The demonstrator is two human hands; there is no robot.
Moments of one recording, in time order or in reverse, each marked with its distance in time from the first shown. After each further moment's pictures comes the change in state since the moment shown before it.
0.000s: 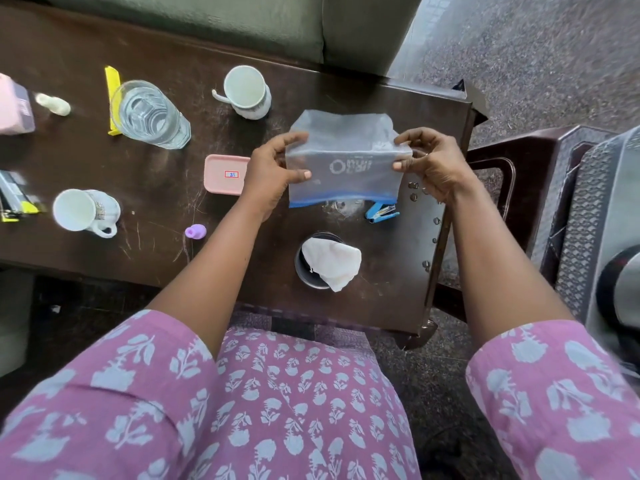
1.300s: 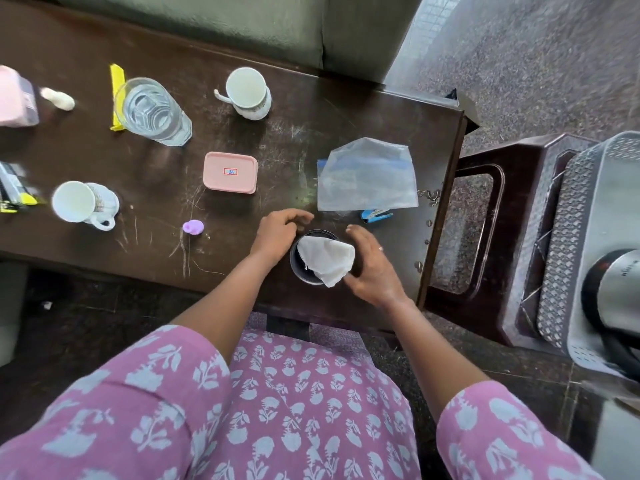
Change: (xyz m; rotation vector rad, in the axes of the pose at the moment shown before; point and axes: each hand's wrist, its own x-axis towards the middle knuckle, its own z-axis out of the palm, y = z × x) left_hand -0.051 -0.068 0.016 0.389 -0.029 -0.181; right_hand -0.113 0.124 0.078 -0.835 -0.043 -0.324
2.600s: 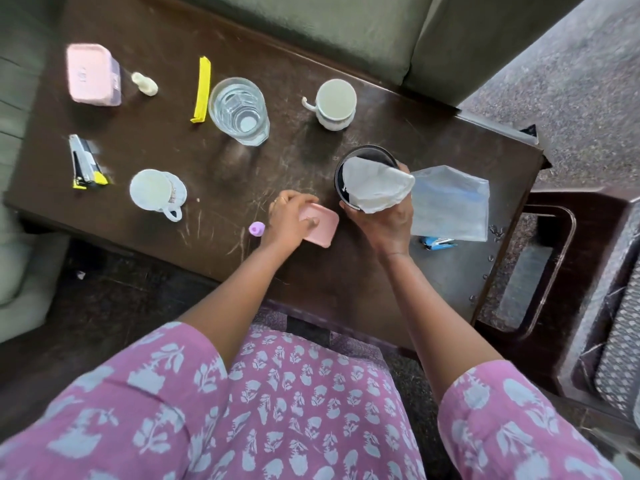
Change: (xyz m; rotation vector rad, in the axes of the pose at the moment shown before) left_hand 0.021 -0.032 -0.089 0.159 0.128 0.016; right_hand 0.131 -0.117 0.021 0.157 0.482 0.029
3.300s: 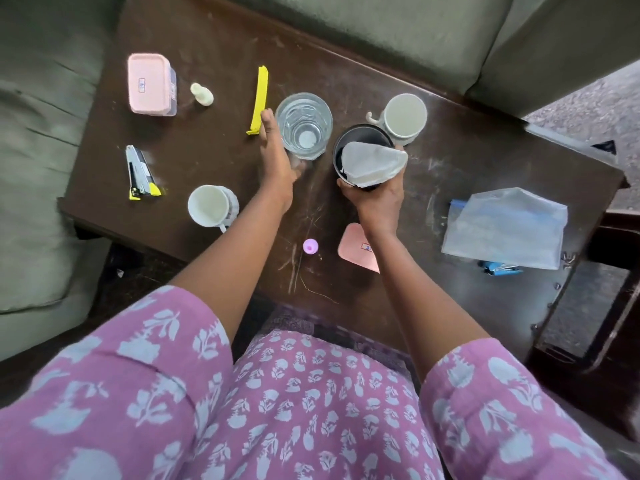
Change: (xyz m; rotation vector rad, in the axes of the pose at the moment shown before) left_hand 0.080 -0.001 -0.115 -1.049 0.292 -0.299; right_hand 0.027 -0.048 0.115 0.284 -0.054 0.314
